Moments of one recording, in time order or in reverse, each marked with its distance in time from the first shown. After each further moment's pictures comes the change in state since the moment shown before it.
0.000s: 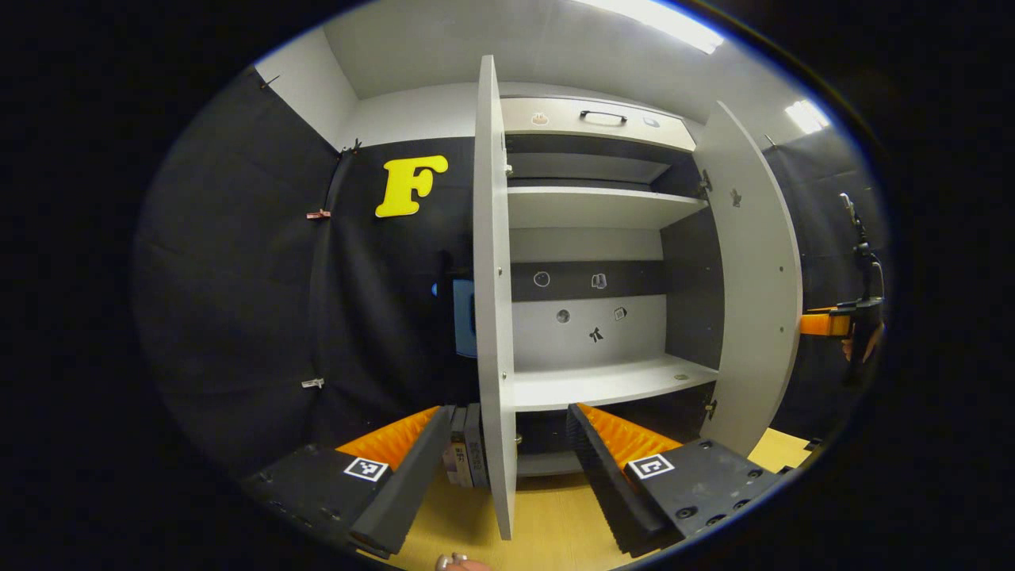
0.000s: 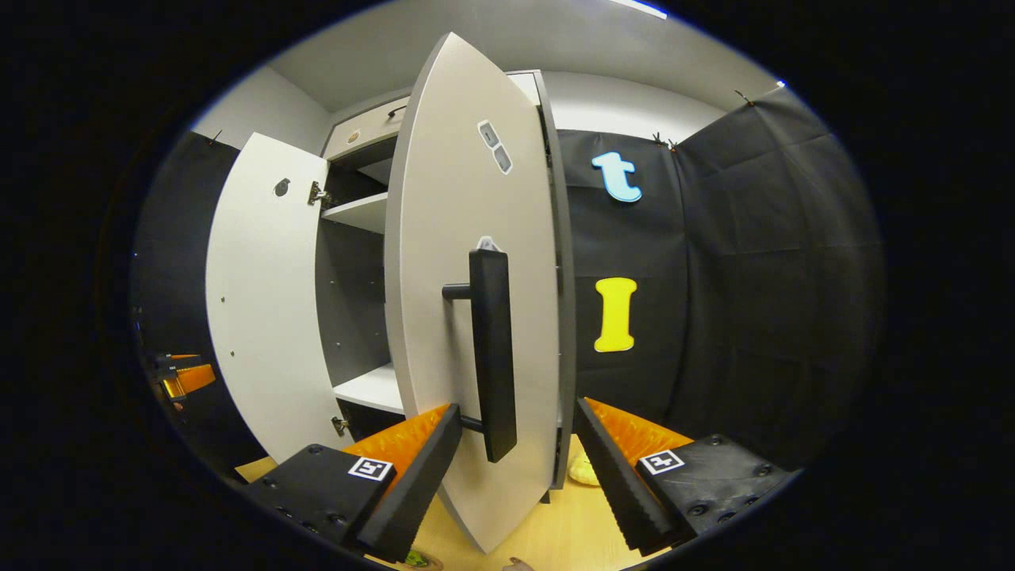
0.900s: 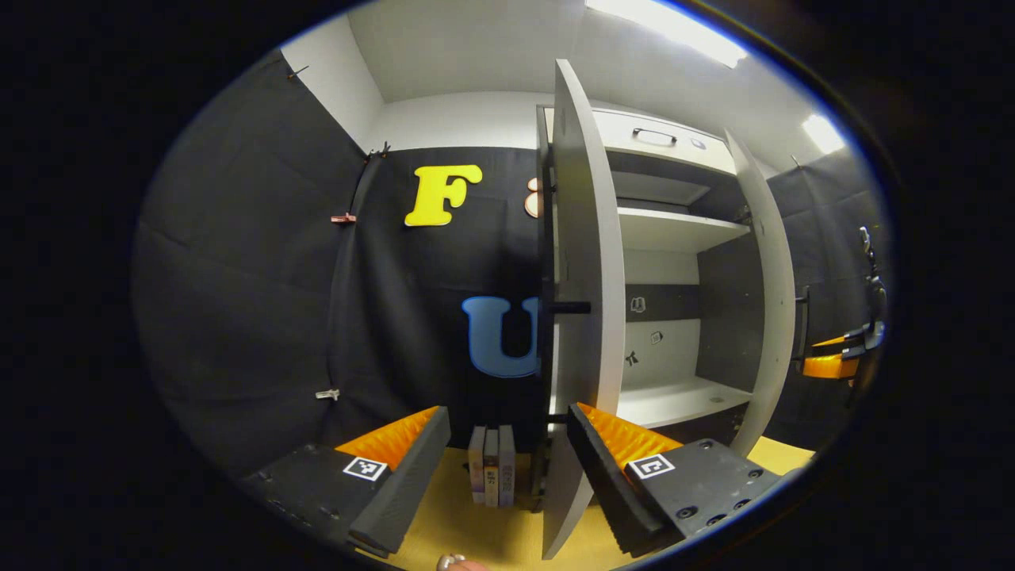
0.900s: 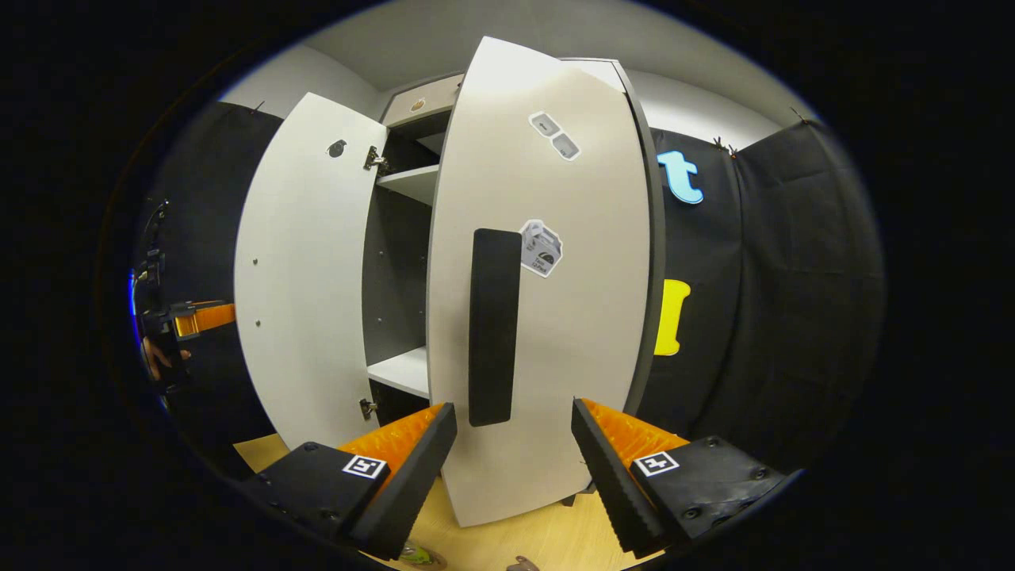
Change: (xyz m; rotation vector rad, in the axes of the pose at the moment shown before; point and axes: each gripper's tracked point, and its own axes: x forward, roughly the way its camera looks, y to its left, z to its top) left arm 0.041 0.065 0.034 -0.042 -0.088 0.007; right arm -0.007 0.028 -0.017 -0.096 0.052 0.091
